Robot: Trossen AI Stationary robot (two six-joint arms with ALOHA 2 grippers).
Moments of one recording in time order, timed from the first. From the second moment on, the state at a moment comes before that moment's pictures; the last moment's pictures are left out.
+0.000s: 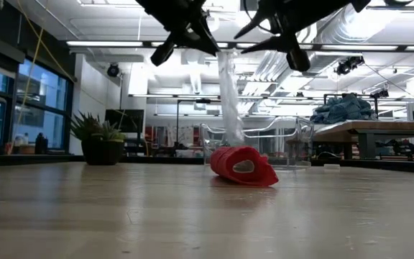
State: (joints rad) left arm 0.03 1.57 1.24 -0.30 -0.24 -0.94; right arm 0.01 1.30 0.90 -0.05 0.14 1.11
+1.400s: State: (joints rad) left arm 0.01 1.65 1.40 -0.60 -0.18 -0.79; right arm -0.01 1.35 0.90 -0.30 0.24 1.30
